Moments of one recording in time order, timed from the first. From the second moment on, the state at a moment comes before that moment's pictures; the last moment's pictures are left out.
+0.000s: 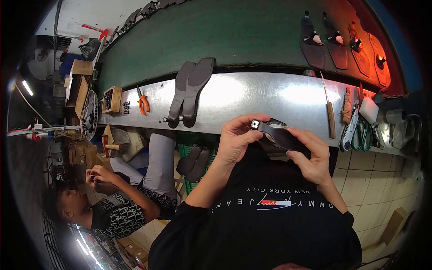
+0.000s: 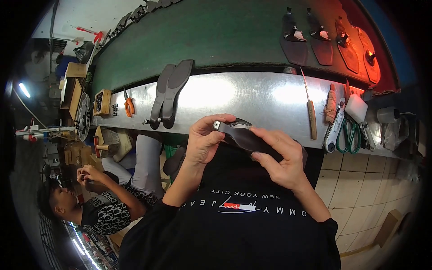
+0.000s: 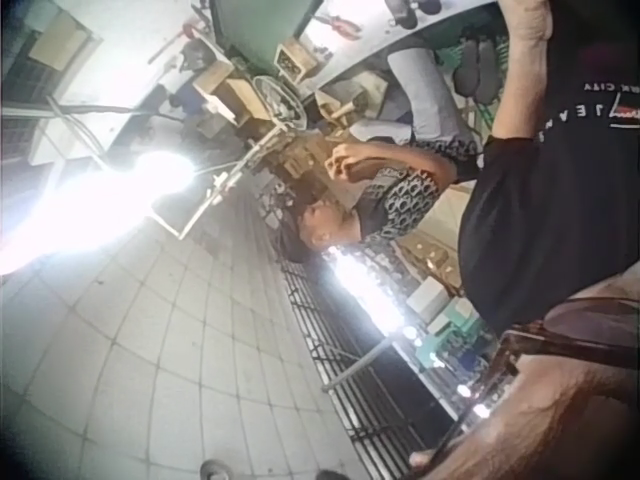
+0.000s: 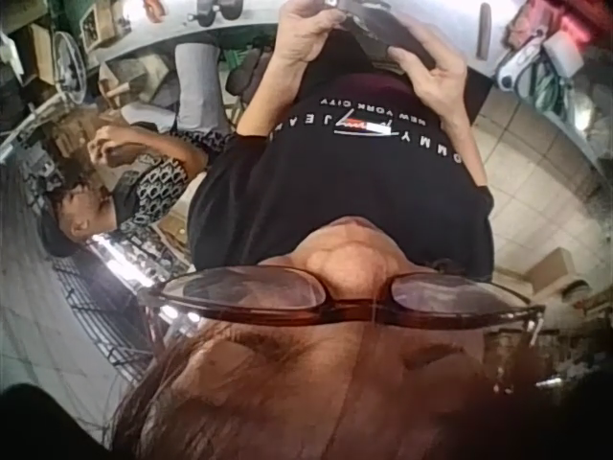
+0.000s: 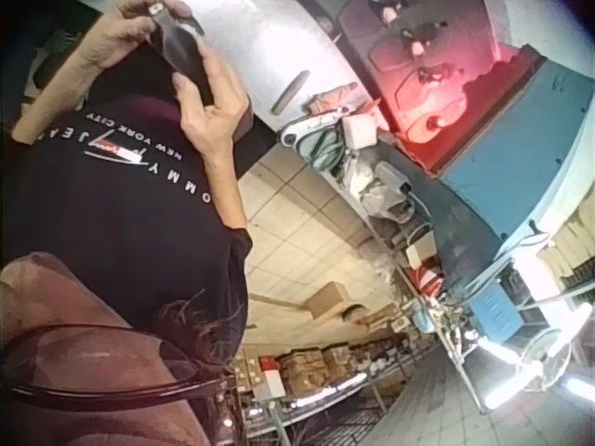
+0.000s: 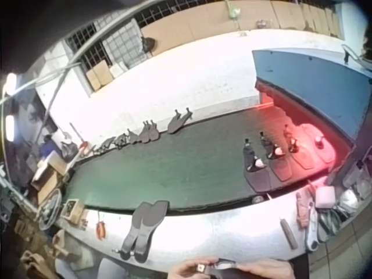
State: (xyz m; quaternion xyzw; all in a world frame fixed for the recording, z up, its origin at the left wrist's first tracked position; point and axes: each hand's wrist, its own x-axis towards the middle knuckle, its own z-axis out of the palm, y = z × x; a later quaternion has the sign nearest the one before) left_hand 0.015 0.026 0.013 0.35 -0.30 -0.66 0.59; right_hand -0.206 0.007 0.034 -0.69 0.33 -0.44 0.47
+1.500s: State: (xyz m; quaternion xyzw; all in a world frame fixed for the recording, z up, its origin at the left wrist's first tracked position) left_hand 0.019 0.029 0.006 0.34 -0.49 -0.59 0.54; right_hand -0.207 0.000 0.061 -0.82 0.34 -0.35 0.29
